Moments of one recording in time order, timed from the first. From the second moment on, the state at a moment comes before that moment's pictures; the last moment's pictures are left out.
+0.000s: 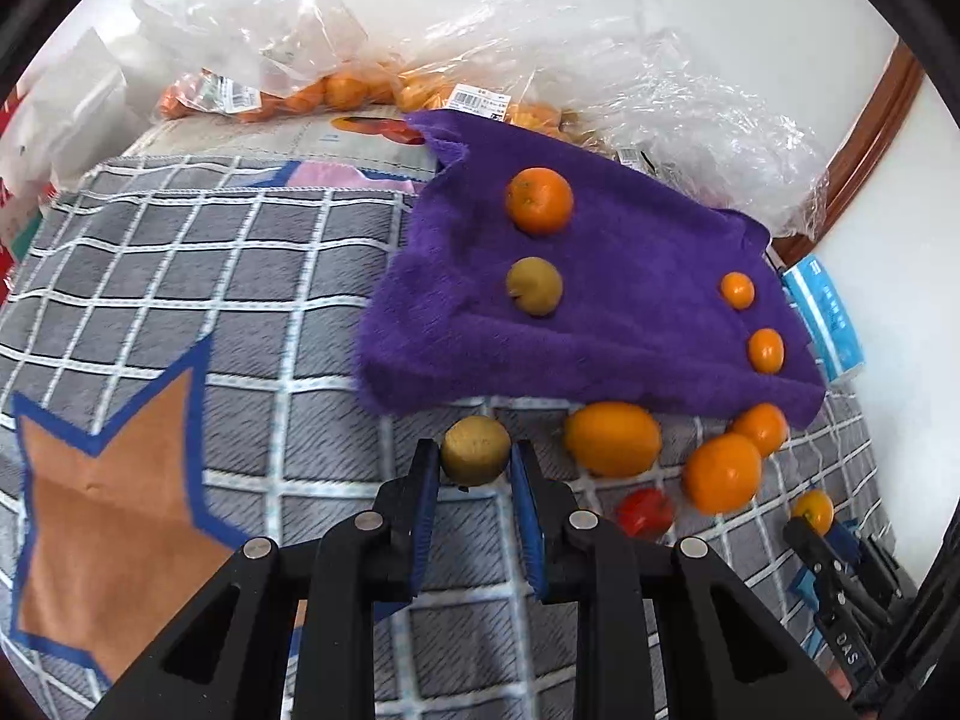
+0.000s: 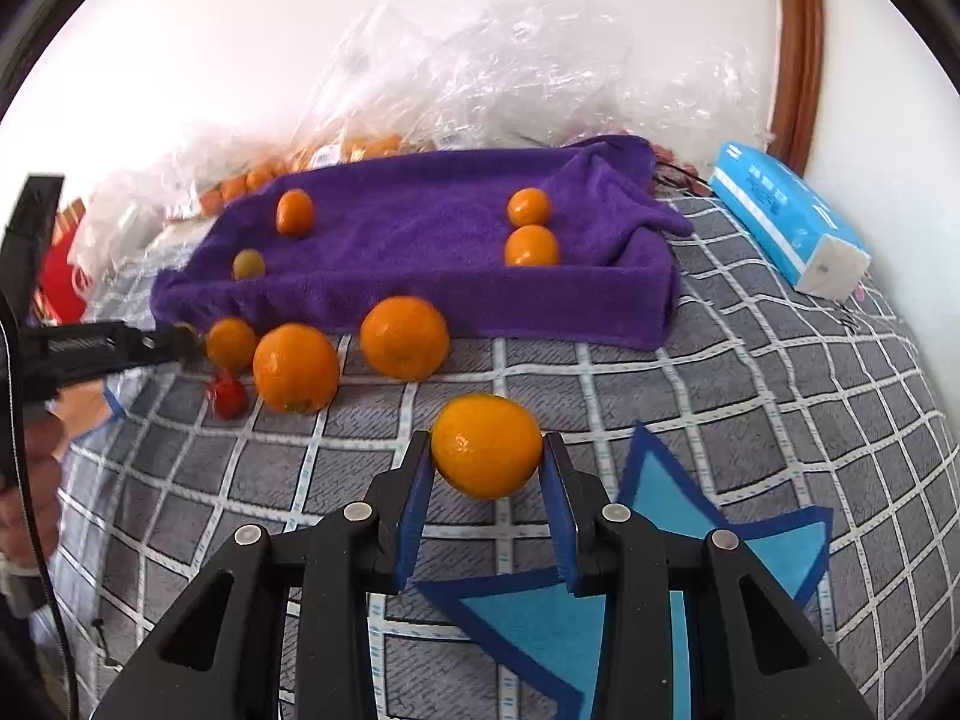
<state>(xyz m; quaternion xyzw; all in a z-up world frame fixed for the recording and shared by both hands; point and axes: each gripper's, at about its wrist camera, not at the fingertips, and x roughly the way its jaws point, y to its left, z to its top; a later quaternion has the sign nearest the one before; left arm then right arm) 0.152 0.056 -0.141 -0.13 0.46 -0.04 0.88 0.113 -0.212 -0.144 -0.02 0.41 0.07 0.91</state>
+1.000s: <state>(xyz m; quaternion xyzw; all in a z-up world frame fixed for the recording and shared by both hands) 0.120 0.061 -0.133 -0.11 0.34 -0.07 0.93 0.117 -0.207 -0.121 0.00 0.40 0.02 0.92</state>
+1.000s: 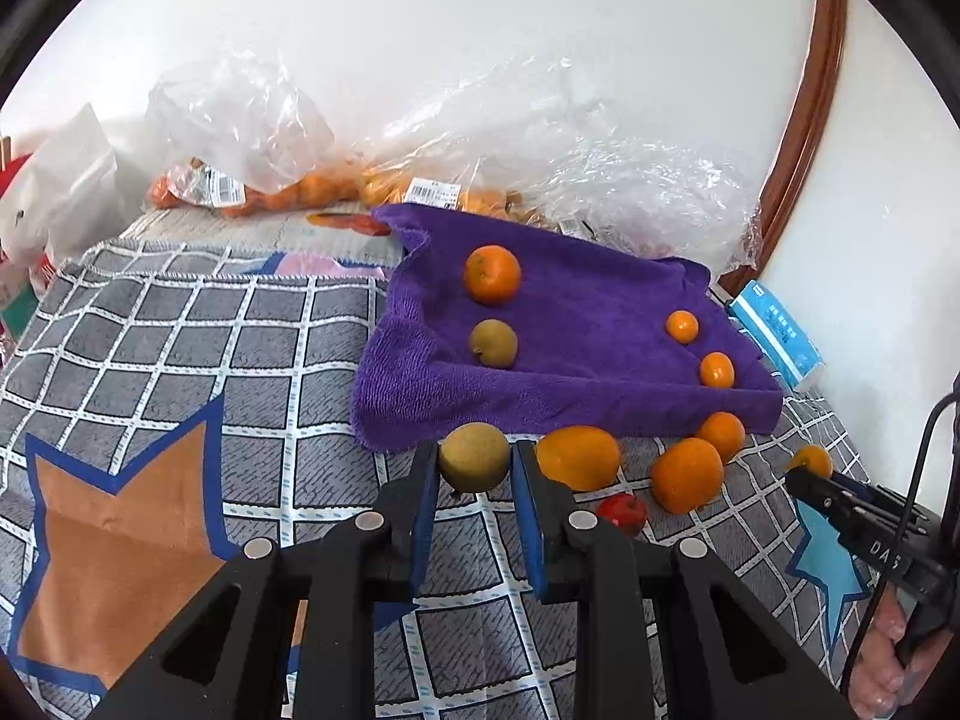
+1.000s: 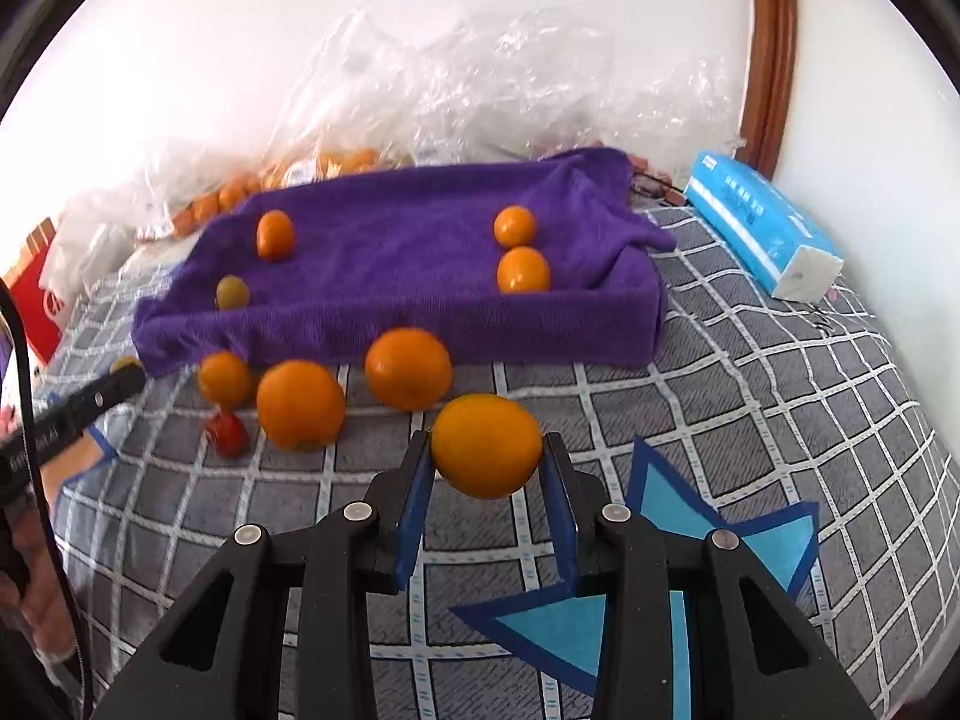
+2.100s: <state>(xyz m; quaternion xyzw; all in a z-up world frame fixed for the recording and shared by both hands) 0.105 0.073 -0.118 -0.15 0.28 -0.08 0.95 0.099 -0.202 -0.100 0.01 0.36 -0.01 0.93</state>
